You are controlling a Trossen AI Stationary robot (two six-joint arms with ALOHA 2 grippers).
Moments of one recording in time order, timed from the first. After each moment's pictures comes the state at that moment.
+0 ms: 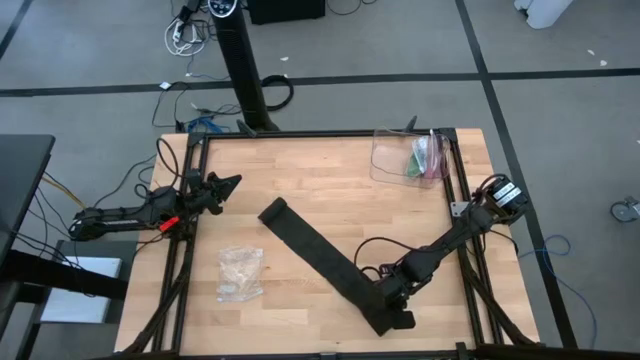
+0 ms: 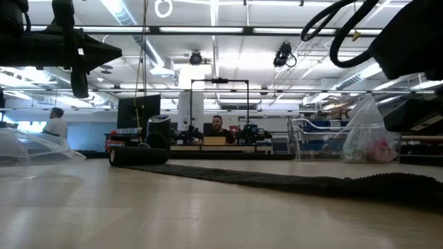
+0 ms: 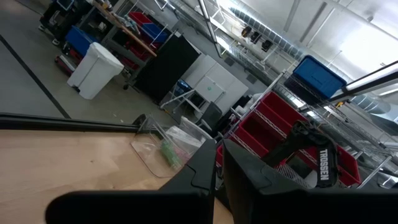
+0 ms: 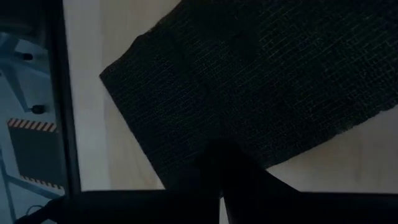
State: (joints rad) left arm 0.06 0.02 0.01 0.26 -0.41 -0.67; right arm 0.61 1.77 1.01 -0.48 -0.24 0.58
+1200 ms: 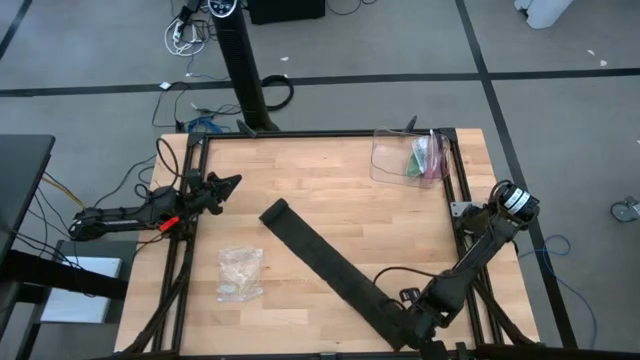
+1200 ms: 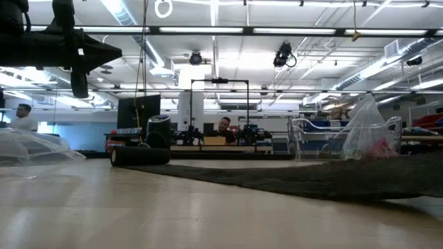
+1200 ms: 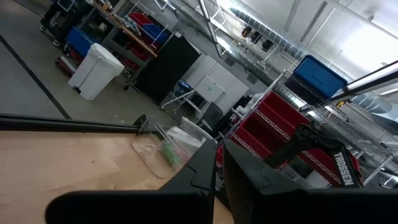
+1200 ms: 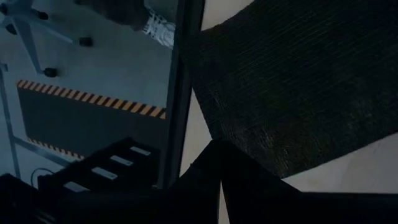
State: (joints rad) left arm 0.06 0.02 0.01 0.26 -0.42 -0.66; right arm 0.86 1.76 1.18 -0.65 -0.23 0.73
